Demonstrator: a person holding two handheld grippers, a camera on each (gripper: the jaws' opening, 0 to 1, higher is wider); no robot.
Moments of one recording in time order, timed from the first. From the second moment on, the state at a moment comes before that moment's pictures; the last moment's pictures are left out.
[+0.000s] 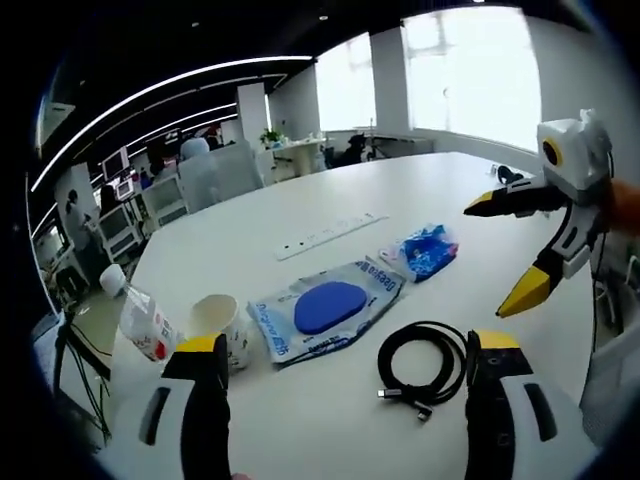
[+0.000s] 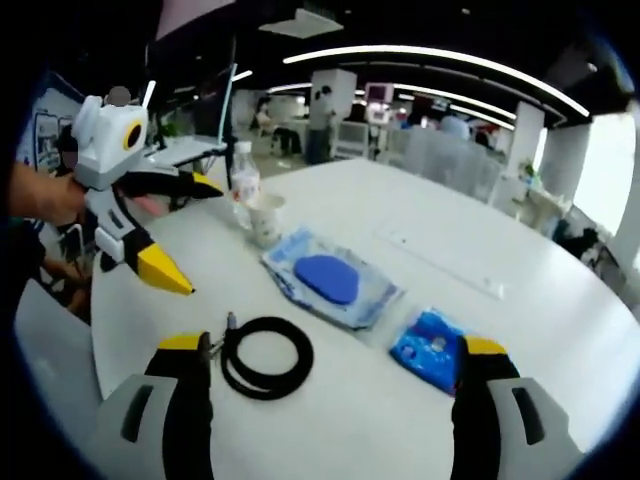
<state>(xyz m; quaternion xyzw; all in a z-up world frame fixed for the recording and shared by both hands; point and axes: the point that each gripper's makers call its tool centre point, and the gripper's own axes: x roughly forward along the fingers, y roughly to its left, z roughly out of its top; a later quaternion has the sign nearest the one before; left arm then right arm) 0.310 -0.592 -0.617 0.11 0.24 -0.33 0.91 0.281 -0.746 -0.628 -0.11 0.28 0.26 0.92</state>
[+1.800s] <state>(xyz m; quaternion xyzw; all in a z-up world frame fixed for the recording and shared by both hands) 0.219 -0.515 -0.614 0.07 0.19 -0.29 0.93 0.186 -0.777 -0.601 -0.04 0.21 0.20 0.96</state>
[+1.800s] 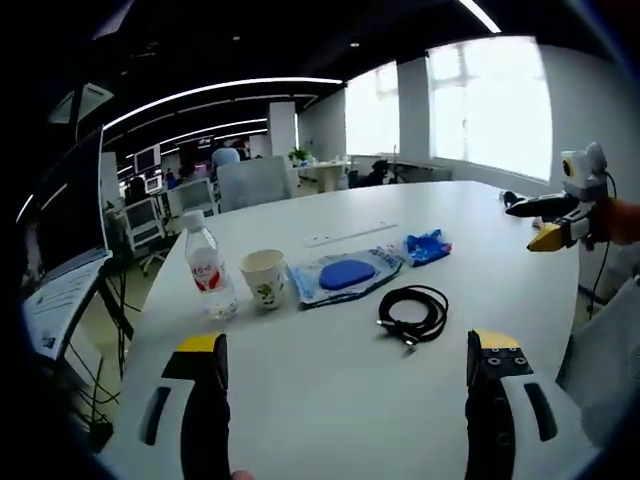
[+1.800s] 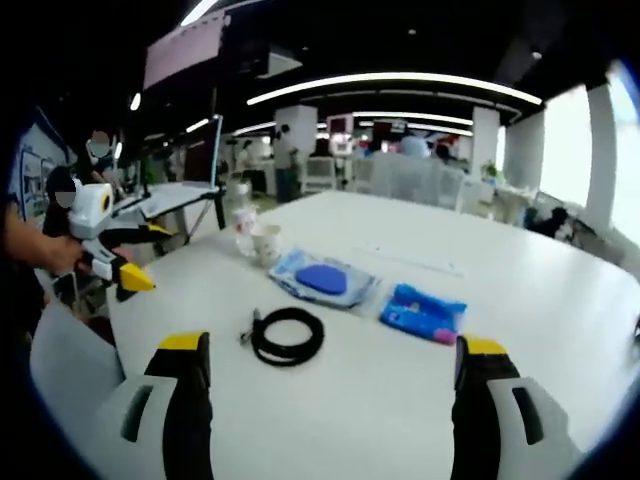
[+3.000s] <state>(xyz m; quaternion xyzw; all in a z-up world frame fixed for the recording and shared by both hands) 0.179 -0.496 -0.632 0.06 0.20 -0.24 0.95 0.143 -0.778 -0.625 -0.05 0.20 0.16 0.96</state>
